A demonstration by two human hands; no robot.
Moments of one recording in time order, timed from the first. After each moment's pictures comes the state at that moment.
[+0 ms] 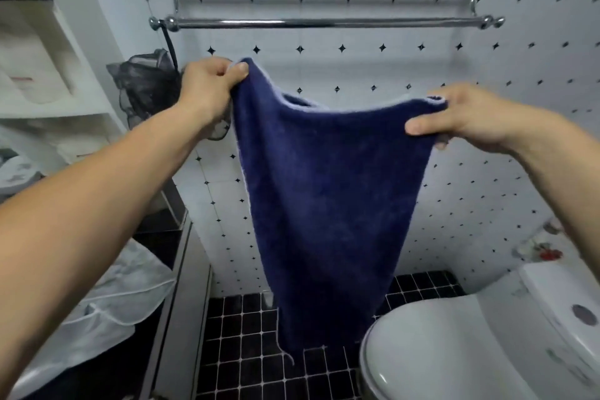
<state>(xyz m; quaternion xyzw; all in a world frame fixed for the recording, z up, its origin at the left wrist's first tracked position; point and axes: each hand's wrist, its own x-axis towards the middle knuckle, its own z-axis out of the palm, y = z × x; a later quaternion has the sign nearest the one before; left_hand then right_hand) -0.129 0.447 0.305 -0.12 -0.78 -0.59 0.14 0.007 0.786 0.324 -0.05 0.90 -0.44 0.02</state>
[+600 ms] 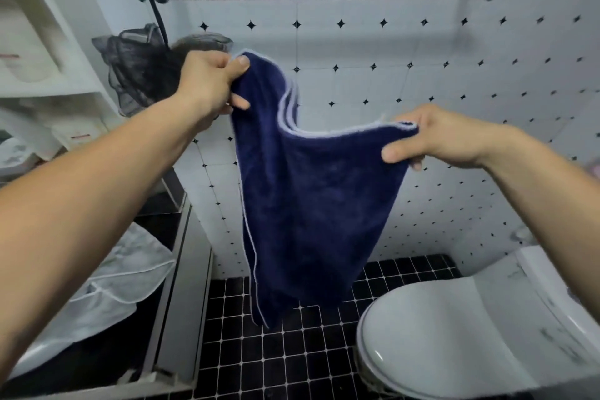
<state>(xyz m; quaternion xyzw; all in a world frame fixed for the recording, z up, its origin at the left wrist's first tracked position) -0.113 0.453 0.288 -0.10 -0.79 -0.60 0.06 0.023 0.765 0.280 -0.10 0.89 -0.44 0.12</state>
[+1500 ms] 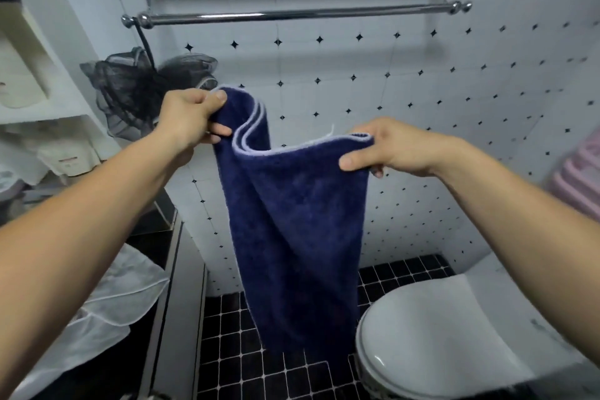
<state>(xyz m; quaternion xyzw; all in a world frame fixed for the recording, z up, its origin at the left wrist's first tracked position) -0.090 0.439 0.278 -0.07 -0.78 -0.62 0.05 0.024 0.737 0.277 -0.11 0.88 -0.44 0.11</state>
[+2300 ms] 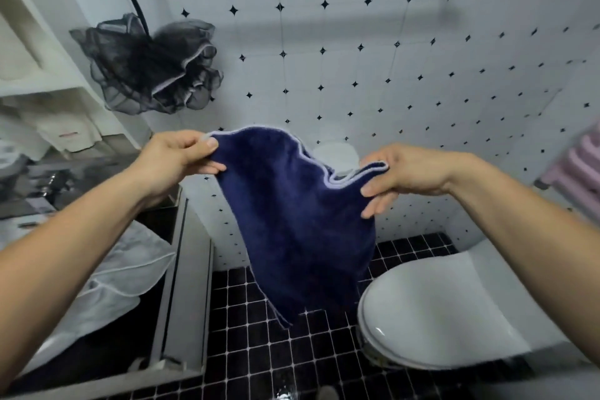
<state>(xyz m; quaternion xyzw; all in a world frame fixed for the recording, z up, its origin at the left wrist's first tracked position) -0.052 0.387 0.209 -0.11 -0.75 -0.64 -0.11 0.034 0.759 0.202 -0.02 0.77 -0.57 0.28</state>
